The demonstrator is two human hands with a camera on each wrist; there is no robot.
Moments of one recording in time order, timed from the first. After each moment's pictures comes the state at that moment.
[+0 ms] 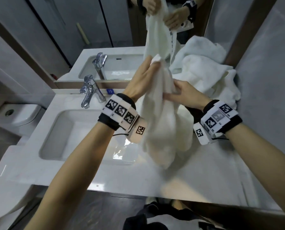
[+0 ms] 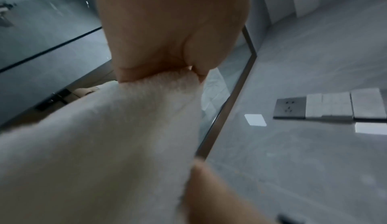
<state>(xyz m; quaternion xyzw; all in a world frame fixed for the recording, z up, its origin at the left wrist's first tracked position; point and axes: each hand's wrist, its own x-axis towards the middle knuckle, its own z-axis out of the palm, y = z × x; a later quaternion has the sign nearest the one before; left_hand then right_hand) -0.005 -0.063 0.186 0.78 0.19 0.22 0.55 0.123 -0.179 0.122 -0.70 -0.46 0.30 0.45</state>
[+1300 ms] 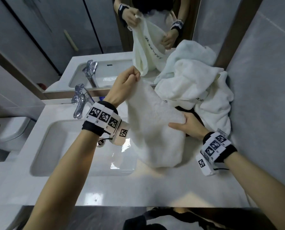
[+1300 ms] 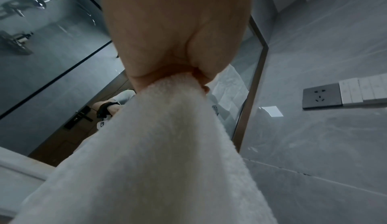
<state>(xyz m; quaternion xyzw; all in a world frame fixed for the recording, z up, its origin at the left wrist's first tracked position) -0.008 -0.011 0.170 0.84 0.14 0.21 0.48 0.107 -0.224 0.046 -0.69 -0.31 0.35 0.56</state>
